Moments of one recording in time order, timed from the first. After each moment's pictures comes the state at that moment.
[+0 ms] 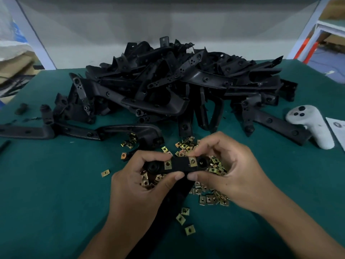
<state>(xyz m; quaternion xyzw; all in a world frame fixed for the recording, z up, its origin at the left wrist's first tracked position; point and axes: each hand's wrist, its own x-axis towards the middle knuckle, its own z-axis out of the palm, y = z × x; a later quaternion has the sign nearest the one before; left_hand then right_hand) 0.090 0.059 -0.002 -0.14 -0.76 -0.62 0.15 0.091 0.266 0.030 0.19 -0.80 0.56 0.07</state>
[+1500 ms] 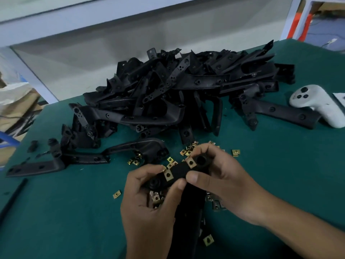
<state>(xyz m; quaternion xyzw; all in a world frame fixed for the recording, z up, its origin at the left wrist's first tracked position) 0.093 0.071 0.003 -0.10 -0.72 -0.65 0.20 0.095 0.234 0.017 0.06 -0.57 0.82 -0.08</state>
